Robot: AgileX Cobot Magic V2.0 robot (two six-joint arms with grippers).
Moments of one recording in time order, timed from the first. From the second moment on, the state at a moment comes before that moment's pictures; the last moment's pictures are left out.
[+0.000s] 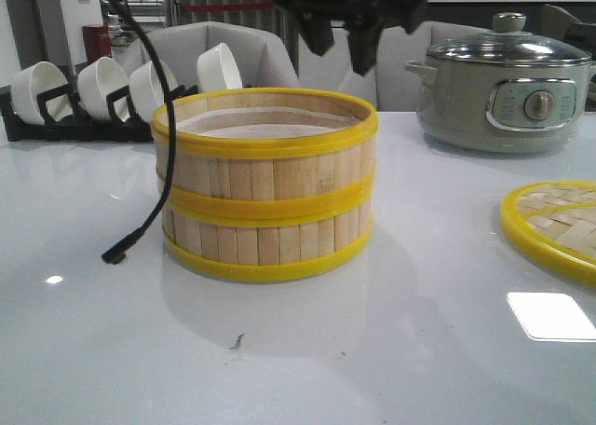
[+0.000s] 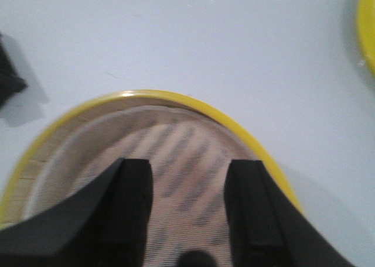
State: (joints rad) left arm -0.80 2.11 -2.11 0.39 0.98 -0.17; right arm 0.04 0.74 -0.67 -0.04 0.42 0.20
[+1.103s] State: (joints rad) left arm -0.24 1.32 -1.70 0.35 1.01 -0.22; right arm 0.04 0.74 -0.67 -0.04 0.43 0.20
